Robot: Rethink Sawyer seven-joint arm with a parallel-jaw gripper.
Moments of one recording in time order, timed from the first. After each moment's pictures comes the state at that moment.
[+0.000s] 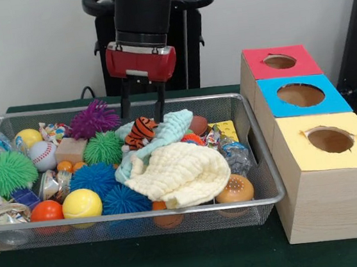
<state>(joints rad) -0.32 -0.74 -0.04 1.88 -0.21 0.09 1.92</state>
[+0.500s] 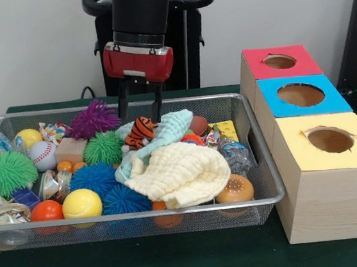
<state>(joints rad) -0.32 -0.73 -0.05 1.88 -0.21 0.09 1.92</state>
